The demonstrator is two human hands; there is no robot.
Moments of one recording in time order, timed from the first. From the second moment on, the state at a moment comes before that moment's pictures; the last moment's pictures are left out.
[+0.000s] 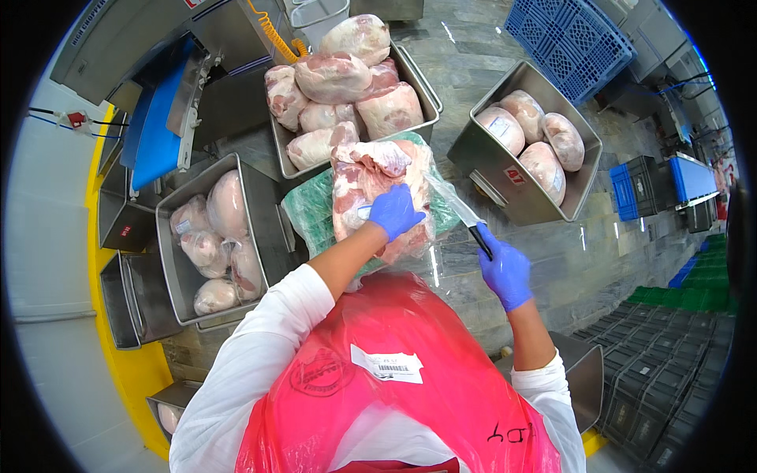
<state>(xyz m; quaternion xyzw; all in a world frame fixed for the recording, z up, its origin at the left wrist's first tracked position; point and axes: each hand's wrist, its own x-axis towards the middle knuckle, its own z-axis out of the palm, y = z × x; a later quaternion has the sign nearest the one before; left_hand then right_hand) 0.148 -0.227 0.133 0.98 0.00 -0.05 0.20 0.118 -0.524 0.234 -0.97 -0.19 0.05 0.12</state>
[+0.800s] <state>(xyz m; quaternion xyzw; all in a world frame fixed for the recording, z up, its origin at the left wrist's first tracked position) 0.091 -0.189 0.152 0.98 -0.05 0.02 0.21 0.113 -0.533 0.296 -0.97 -0.21 0.12 0.09</state>
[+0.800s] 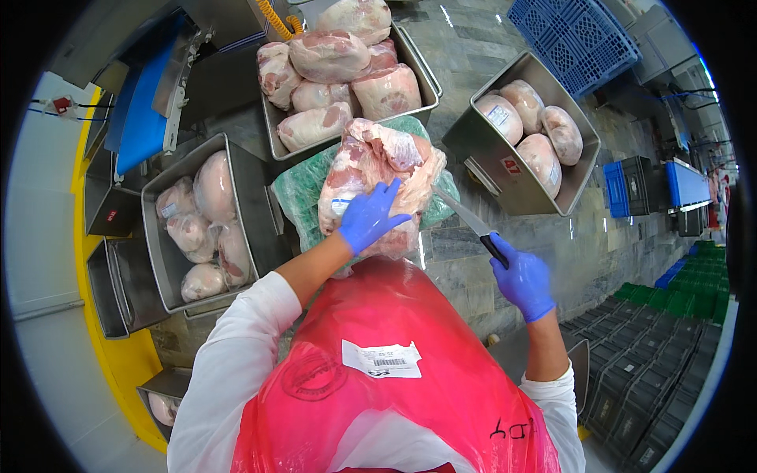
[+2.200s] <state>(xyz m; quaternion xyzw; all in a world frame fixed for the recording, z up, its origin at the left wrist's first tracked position) 0.082 -0.113 0.111 0.97 0.11 0.16 0.14 0.246 -0.401 0.371 -0.89 -0.41 0.20 -0.04</state>
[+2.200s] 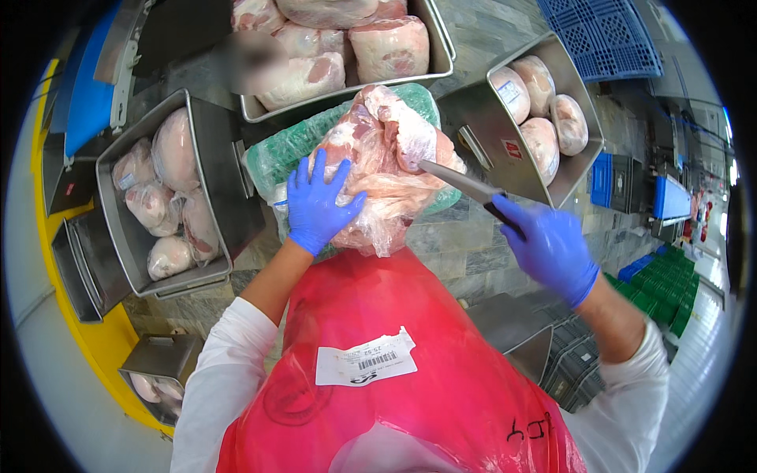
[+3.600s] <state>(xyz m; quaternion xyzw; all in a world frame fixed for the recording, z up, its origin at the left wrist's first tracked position) 0.087 -0.082 0.104 0.97 0.02 0.17 0.14 0.203 -0.472 0.377 -0.92 -0.36 0.13 -0.01</state>
